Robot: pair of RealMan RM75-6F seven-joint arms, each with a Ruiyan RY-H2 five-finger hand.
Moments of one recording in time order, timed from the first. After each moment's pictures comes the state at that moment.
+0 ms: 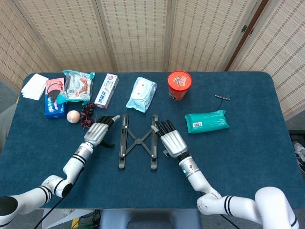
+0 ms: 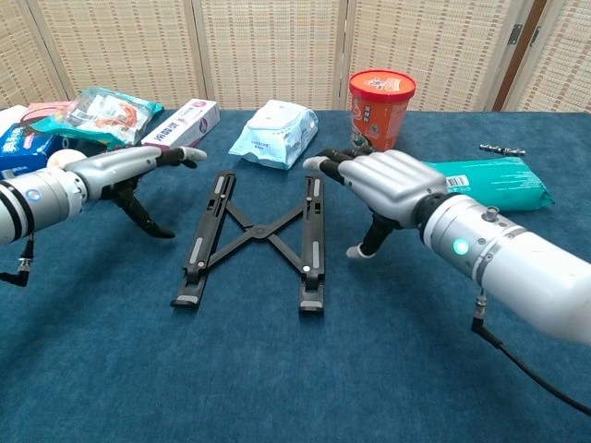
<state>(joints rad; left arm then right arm) -0.78 -1.70 -0.15 -0.96 1.31 0.82 -0.21 0.75 -1.84 0.16 -1.24 -1.18 1.05 -0.54</state>
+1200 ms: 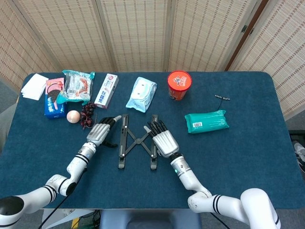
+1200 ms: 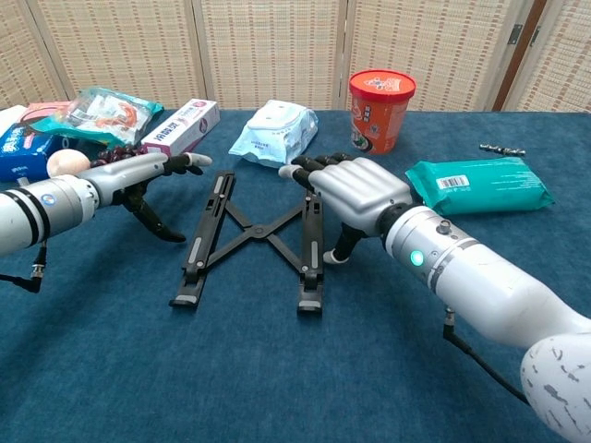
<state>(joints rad) -0.79 -1.76 -0.17 -0.89 1.31 0.78 -0.30 0.79 -1.98 0.20 -1.07 -1.23 1.03 -0.53</state>
